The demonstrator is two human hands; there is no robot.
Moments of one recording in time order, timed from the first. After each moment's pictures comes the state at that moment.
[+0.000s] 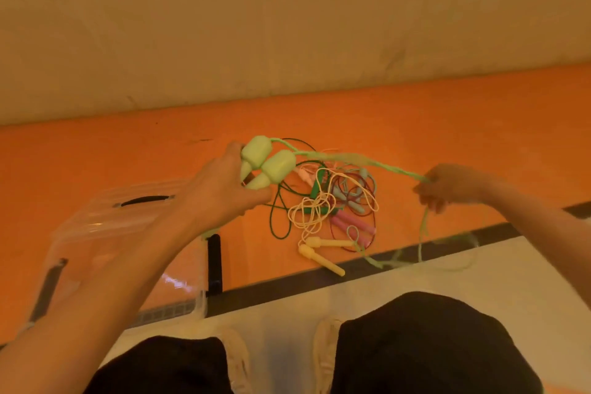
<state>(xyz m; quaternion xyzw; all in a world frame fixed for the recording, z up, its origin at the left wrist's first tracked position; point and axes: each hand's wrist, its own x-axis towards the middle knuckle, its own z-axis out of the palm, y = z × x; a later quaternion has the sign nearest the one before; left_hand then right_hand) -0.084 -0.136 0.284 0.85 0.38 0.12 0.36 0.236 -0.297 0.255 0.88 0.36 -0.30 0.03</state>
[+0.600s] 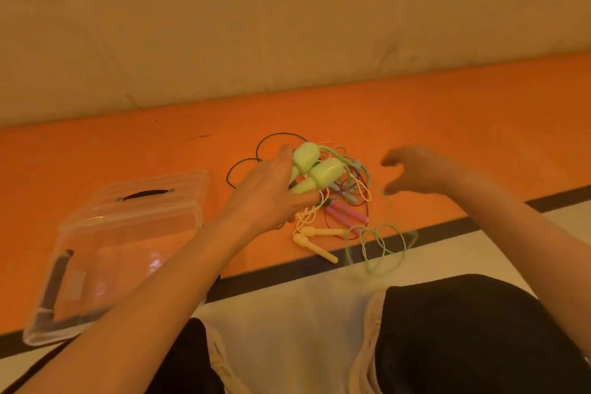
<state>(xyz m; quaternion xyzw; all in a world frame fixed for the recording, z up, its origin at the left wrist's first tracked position) -0.047 -0.204 0.295 0.89 0.34 0.06 0.29 0.193 -0.306 0.284 0.86 0.47 -0.21 0.05</state>
